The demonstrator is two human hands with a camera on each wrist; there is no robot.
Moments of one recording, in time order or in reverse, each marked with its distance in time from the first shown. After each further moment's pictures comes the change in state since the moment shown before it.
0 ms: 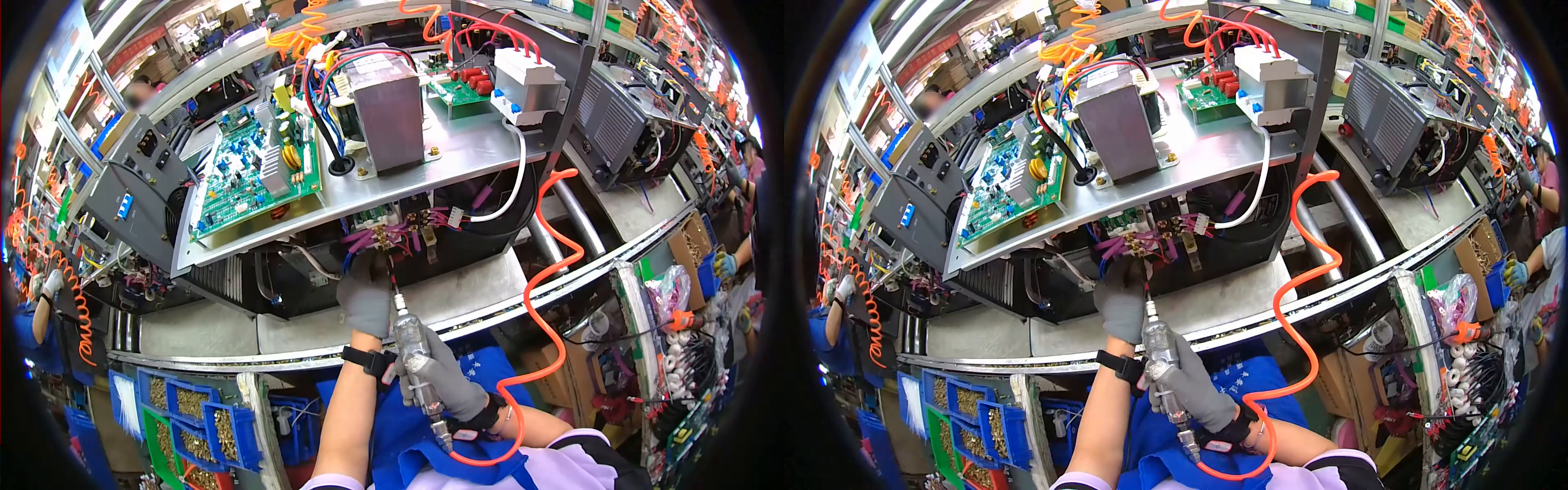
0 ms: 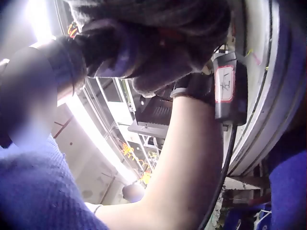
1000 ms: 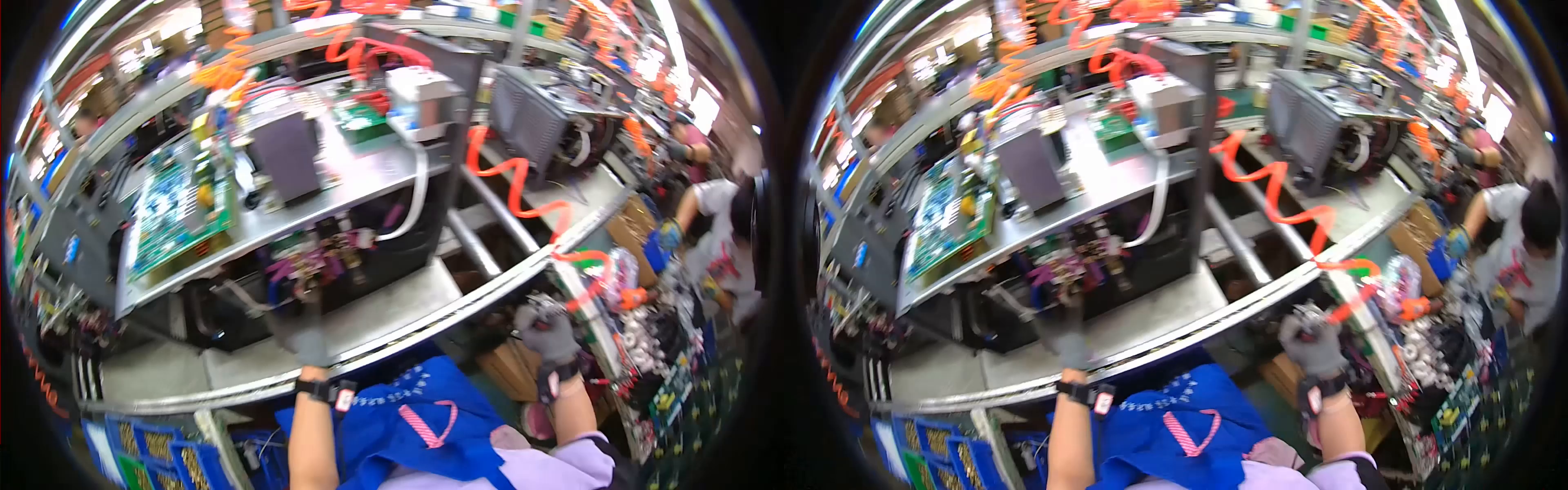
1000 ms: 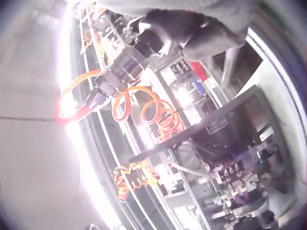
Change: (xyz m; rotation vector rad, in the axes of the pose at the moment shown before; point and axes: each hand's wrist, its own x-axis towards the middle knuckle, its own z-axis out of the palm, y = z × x) left_hand -0.027 -0.020 0.024 -0.567 0.184 -0.298; right_hand -0.130 -0.071 -0.264 0.925 0.371 -0.519
